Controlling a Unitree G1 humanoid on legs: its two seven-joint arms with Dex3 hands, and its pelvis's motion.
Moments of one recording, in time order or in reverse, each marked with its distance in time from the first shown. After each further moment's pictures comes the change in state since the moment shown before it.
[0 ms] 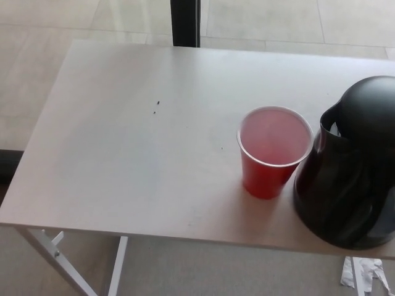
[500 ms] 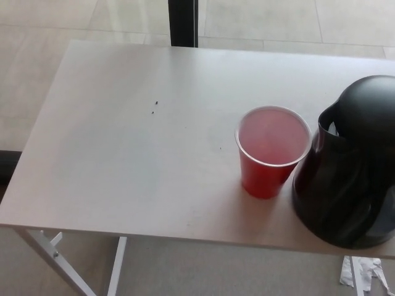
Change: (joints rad) left_arm 0.011 0.005 -0.024 -0.012 0.005 -0.011 0.001; right_arm -0.111 -0.002 0.031 0.035 -0.082 -0.001 0.010
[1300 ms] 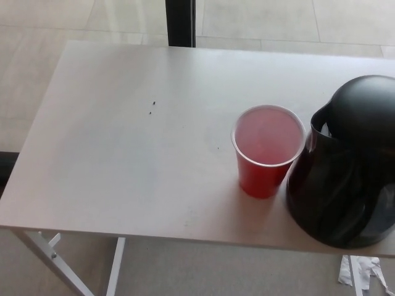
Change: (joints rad) left_arm 0.007 0.000 -0.032 -0.094 0.003 0.008 0.012; right_arm -0.008 0.003 0.126 -0.046 -0.134 -0.014 -0.032
